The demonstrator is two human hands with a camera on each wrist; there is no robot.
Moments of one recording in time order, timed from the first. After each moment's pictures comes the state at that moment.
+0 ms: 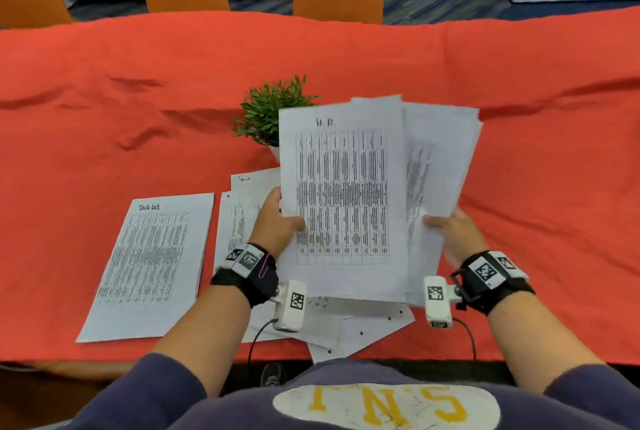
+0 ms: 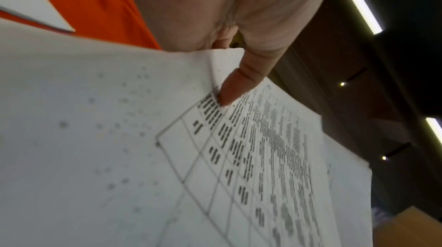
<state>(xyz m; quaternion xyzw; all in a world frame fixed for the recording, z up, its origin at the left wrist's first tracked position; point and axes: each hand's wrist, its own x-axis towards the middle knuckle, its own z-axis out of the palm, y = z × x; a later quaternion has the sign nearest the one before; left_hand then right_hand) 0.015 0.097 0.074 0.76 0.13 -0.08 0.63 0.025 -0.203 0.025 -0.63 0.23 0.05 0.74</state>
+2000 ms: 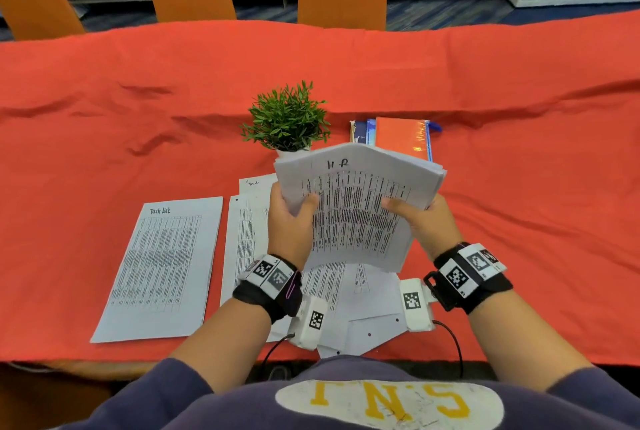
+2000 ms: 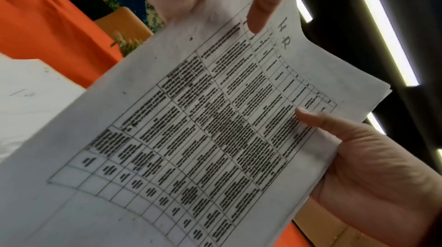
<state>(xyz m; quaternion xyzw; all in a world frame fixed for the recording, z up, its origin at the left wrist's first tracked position) -0.005 0.072 0.093 0.69 0.13 0.09 0.71 0.011 -0.135 0.085 -0.67 0.04 0.01 0.74</state>
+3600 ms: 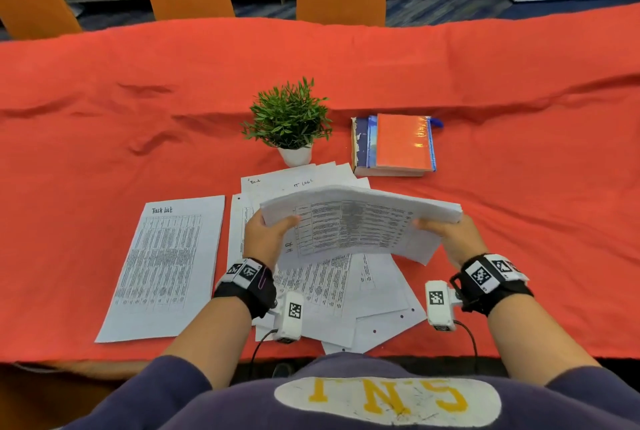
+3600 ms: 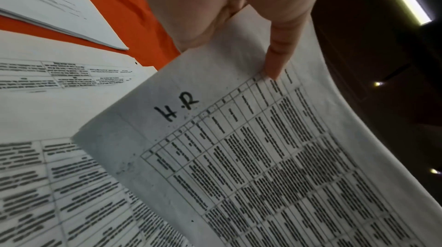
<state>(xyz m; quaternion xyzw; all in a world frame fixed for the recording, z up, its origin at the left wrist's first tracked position) -0.001 0.128 0.053 0.68 0.22 -0.01 0.69 0.010 -0.186 0.028 -0.69 0.16 0.02 0.71</state>
